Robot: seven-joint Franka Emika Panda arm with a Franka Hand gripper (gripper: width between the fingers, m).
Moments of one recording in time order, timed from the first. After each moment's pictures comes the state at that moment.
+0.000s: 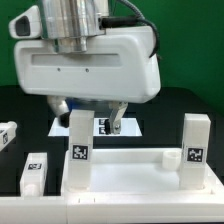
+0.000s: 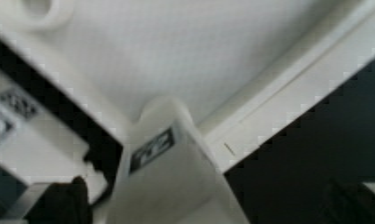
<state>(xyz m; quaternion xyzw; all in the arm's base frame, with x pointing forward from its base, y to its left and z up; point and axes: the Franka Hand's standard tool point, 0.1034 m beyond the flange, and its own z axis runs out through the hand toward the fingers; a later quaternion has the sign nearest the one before) 0.638 -0.043 0.115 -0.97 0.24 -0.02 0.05</state>
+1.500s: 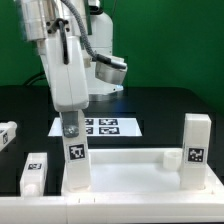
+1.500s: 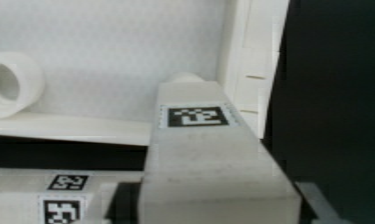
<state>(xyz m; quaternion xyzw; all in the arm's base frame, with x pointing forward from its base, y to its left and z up) 0.630 -0.061 0.109 -0.74 0.67 -0.01 0.08</state>
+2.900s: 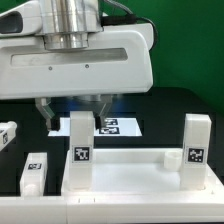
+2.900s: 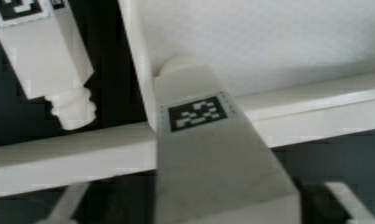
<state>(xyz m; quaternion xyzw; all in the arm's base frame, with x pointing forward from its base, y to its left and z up) 0.634 -0.051 0.115 -0.99 0.13 -0.05 0.04</state>
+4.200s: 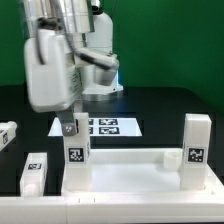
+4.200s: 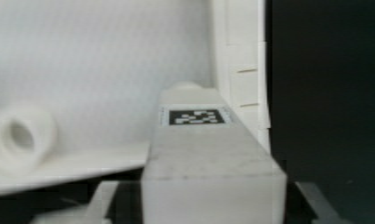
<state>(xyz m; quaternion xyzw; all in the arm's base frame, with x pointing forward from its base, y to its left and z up) 0.631 -0.055 0.111 -0.62 0.78 0.01 0.10</state>
